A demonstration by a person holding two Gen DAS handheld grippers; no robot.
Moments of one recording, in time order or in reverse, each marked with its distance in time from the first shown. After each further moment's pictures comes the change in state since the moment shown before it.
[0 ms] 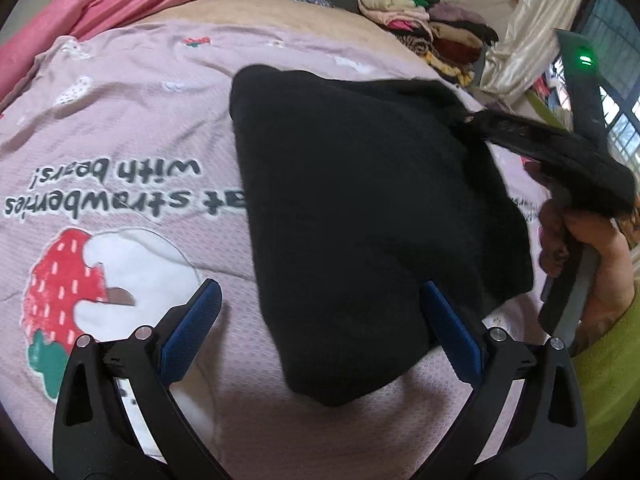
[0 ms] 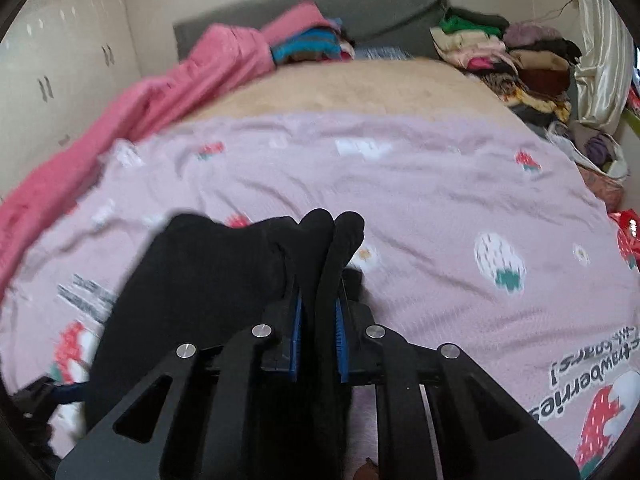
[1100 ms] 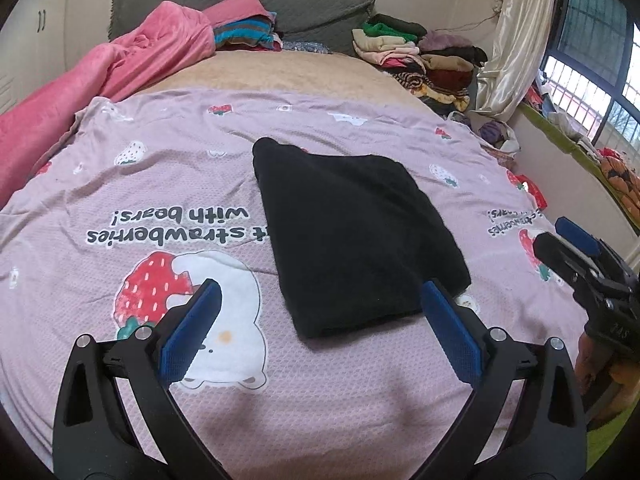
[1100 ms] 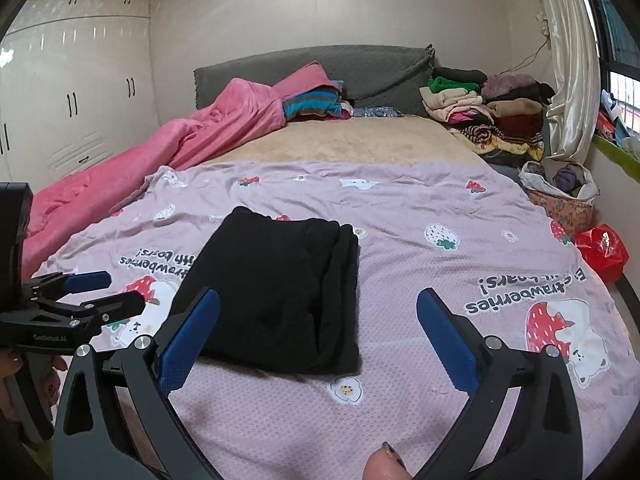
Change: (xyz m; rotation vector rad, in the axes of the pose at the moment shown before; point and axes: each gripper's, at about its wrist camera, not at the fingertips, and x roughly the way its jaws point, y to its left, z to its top) left arm -0.097 -0.011 -0.018 0.076 -0.168 0.085; right arm -0.177 0.033 -0.109 -0.028 -0.242 -0.010
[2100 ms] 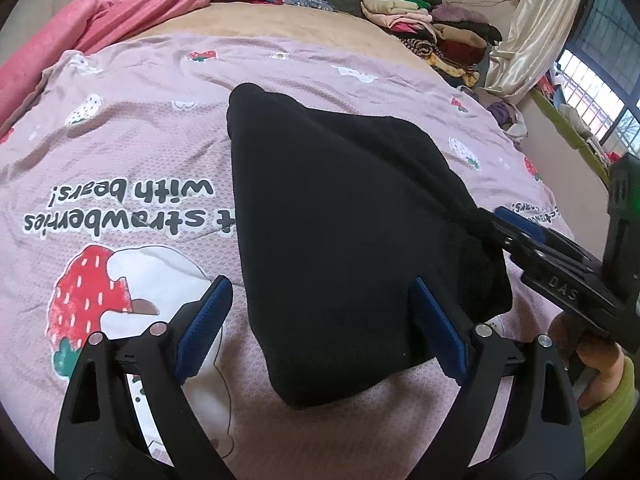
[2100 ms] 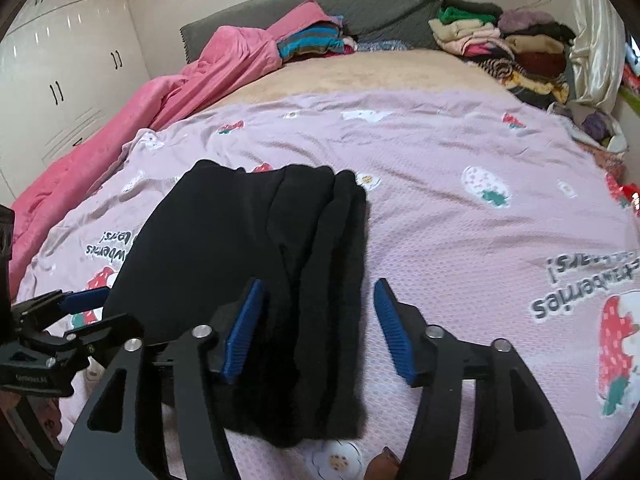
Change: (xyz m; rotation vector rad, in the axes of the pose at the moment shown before) left arm 0.080 0.004 0.016 -0.063 0.150 -0.046; right arm 0.118 -0.027 0.005 0.066 0.214 0.063
